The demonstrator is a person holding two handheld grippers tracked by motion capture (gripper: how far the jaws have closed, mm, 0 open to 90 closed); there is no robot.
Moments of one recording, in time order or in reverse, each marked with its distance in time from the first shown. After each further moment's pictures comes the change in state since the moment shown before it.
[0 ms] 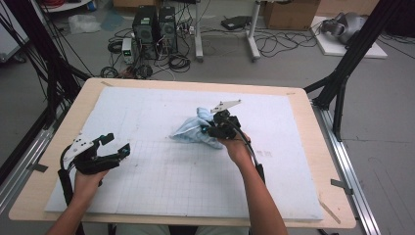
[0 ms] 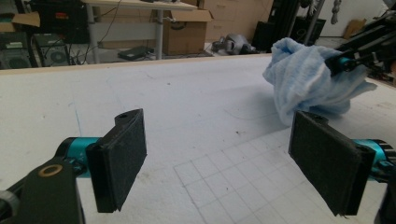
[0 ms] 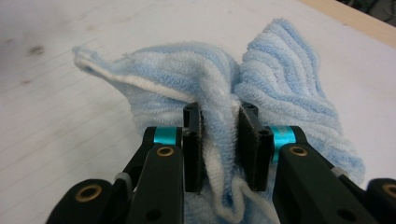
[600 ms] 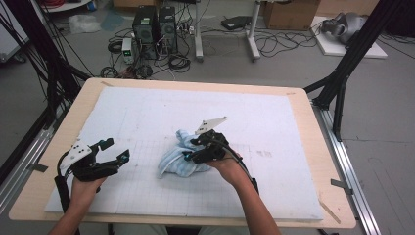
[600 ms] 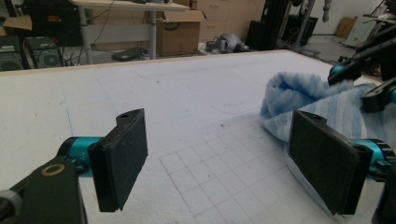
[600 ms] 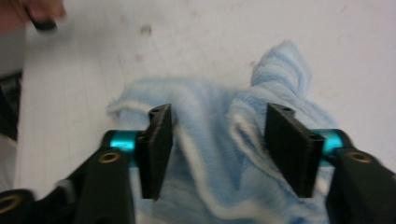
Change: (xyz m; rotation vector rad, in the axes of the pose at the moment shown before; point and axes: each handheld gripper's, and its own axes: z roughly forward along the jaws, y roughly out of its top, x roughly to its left) left arm -0.010 -0.002 -0.008 0.007 -0.028 0.013; right arm 0.056 -0.007 -0.009 -0.029 0.191 -0.061
